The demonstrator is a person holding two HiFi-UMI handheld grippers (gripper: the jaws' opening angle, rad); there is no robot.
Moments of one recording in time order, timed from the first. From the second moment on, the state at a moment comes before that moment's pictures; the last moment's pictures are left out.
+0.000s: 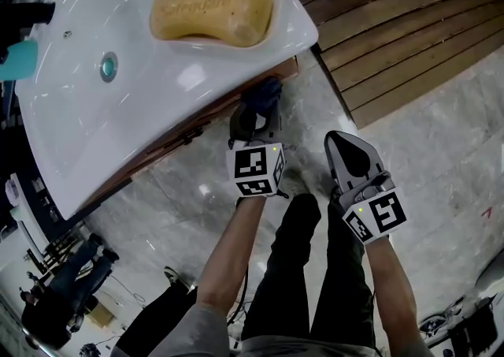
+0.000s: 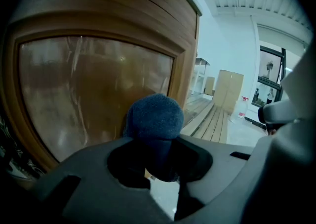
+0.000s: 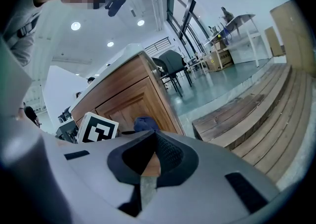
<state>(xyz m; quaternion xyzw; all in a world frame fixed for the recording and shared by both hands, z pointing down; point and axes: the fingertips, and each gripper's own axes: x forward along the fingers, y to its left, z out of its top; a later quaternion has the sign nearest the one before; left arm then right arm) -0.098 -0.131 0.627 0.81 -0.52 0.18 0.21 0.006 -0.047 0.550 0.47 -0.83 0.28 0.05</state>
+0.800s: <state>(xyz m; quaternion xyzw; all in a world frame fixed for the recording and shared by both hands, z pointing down) -0.038 -0.139 0.626 0.83 -0.48 0.17 0.22 0.035 -0.038 0.555 0.49 -0.82 0.29 0.05</state>
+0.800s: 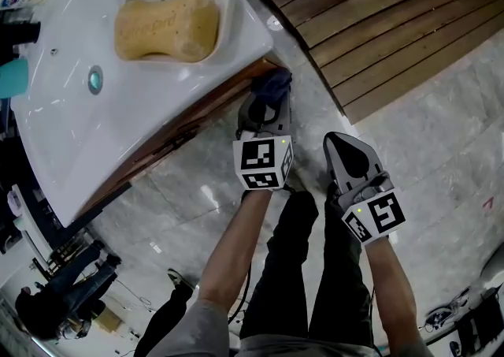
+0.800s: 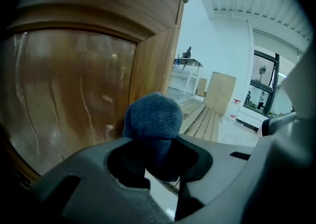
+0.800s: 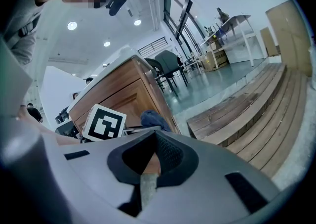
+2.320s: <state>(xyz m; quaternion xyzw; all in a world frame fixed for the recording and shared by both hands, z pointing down) -0.104 -0.029 0.596 0.79 -0.55 0.15 0.22 -0.013 0.010 0.536 0.39 -0.88 0.27 0.07</state>
